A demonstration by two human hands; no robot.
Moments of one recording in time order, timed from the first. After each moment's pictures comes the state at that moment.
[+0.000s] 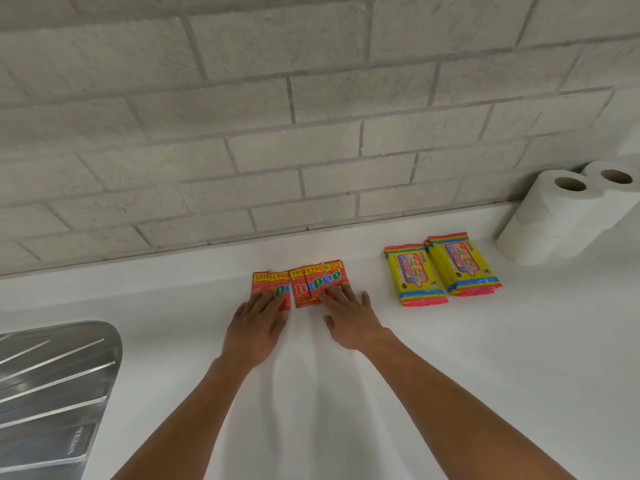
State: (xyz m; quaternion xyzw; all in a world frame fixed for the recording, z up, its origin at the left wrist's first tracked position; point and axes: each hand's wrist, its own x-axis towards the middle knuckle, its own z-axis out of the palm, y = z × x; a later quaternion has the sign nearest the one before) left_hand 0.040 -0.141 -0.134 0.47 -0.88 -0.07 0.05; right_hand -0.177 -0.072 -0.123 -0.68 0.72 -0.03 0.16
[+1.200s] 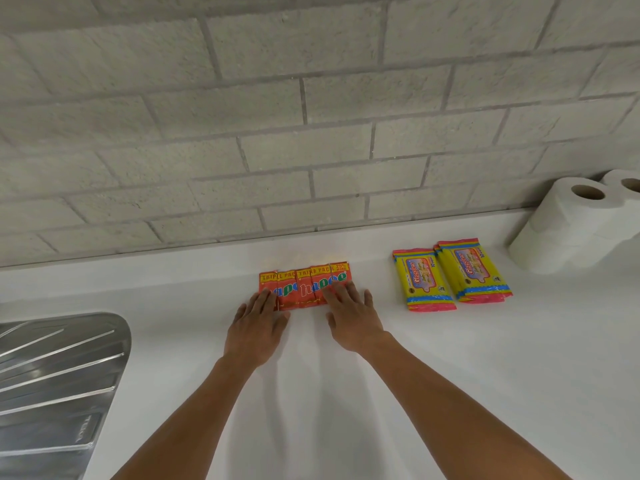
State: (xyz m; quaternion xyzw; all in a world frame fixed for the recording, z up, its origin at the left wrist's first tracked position) left_hand 0.043 -0.137 -0.134 0.53 -0.84 -0.08 0.01; right_hand -0.172 -0.078 -0.128 -0.68 0.72 -0.05 0.14
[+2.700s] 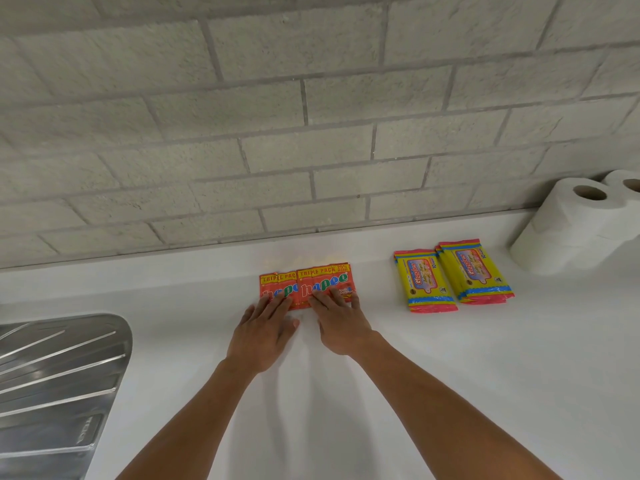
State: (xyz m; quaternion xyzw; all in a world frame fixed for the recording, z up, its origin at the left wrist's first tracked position) left_hand 0.044 -0.133 -0.135 0.47 -0.88 -0.06 0.00; right_hand -0.152 -0.082 -0.123 -0.72 0.68 -0.01 0.14
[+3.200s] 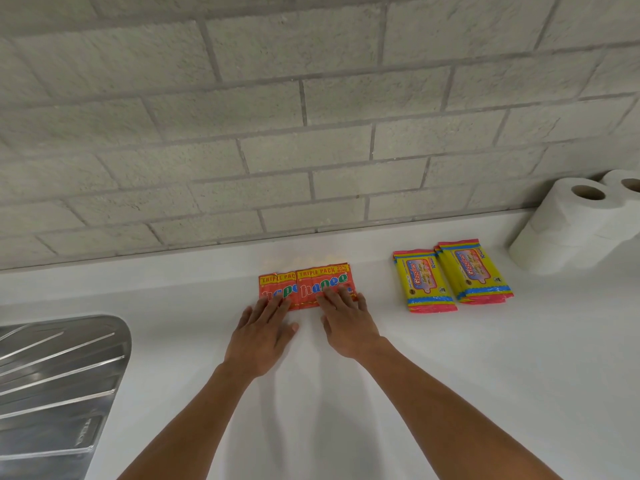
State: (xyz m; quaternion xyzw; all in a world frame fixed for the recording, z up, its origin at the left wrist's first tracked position) left_hand 0.048 -0.131 -0.141 0.47 -0.88 -0.06 -0.01; right_hand -0.164 -0.076 -0.135 -0.70 0.70 -0.06 0.12
